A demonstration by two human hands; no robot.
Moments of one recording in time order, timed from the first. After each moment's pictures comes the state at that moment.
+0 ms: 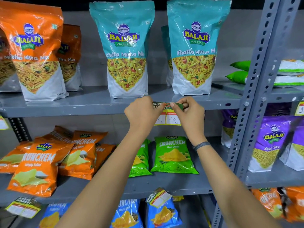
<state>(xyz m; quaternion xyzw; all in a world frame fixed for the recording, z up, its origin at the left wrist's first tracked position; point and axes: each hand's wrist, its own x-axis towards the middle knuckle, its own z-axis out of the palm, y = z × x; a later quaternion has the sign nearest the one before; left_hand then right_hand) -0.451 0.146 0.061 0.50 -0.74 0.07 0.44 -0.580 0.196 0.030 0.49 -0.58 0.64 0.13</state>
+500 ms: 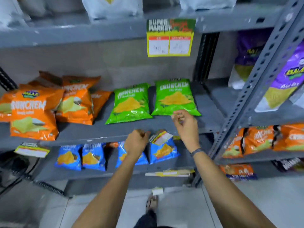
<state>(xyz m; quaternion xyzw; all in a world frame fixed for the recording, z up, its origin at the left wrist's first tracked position) -0.396 0.164 -0.218 0.62 -0.71 -0.29 0.17 -0.559 0.225 -0.192 0.45 -0.70 0.54 -0.10</state>
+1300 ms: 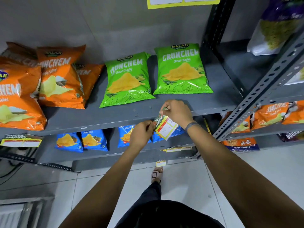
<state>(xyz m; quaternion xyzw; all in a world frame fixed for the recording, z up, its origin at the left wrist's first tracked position) -0.394 0.143 -0.270 0.51 -0.78 -0.35 0.14 -0.556 0.165 -0.232 0.53 -0.78 0.24 -0.22</state>
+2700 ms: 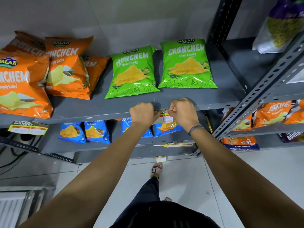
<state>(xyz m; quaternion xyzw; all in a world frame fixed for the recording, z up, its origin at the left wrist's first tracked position) -0.412 0.125 -0.242 0.54 -0.84 0.02 0.03 -0.546 0.187 -0.247 0.58 -0.78 0.23 -0.09</state>
